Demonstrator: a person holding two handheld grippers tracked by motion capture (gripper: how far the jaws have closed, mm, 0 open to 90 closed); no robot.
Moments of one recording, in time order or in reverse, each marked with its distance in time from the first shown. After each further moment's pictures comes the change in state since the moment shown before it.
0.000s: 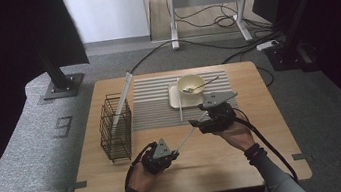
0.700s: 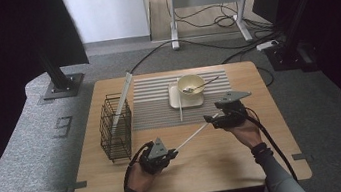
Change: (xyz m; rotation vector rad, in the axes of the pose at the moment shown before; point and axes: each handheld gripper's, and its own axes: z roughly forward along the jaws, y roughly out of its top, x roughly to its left) left arm 0.002 -0.001 -0.007 -0.045 0.000 -0.007; right arm -0.047 -0.054 0.012 0.023 -0.093 0.139
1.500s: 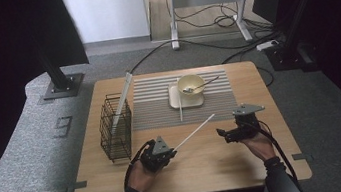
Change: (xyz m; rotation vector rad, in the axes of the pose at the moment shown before) left arm 0.005 0.002 0.010 0.101 0.033 -0.056; right arm -0.010 -0.061 -0.014 0.023 -0.060 0.058
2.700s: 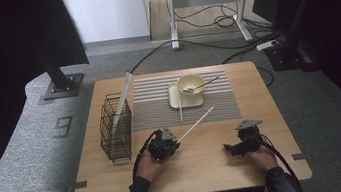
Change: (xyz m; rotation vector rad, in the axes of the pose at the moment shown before) left arm 0.021 0.023 0.035 0.074 0.034 -0.086; right arm -0.015 -0.070 0.032 0.178 -0.002 0.028
